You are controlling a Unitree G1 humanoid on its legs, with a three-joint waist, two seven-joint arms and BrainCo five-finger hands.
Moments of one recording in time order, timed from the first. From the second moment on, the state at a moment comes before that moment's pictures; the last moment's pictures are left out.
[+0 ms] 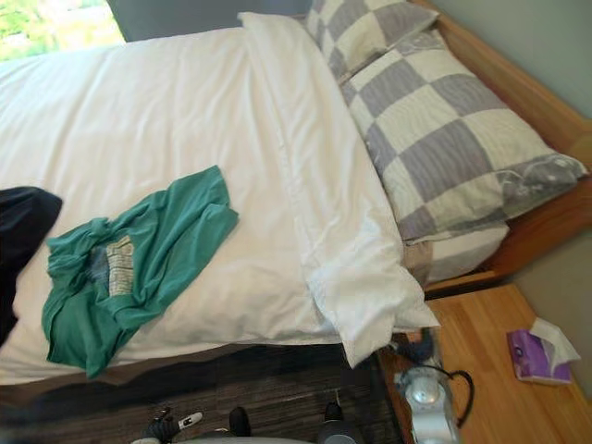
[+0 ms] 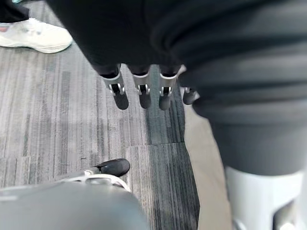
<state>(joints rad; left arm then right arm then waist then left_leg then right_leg) 0.15 0.08 0.20 1.04 0.02 -0.05 0.07 0.19 -0.21 -0.25 0.34 -0.37 0.02 -0.22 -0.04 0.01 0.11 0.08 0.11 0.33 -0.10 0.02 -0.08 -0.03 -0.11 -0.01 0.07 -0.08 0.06</state>
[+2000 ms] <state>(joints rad) 0.01 0.08 0.12 0.87 -0.23 -0.14 0.09 -0.94 -0.29 -0.42 0.44 1.10 -0.38 -0.14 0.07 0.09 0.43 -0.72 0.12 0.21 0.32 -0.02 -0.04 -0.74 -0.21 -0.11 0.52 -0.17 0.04</state>
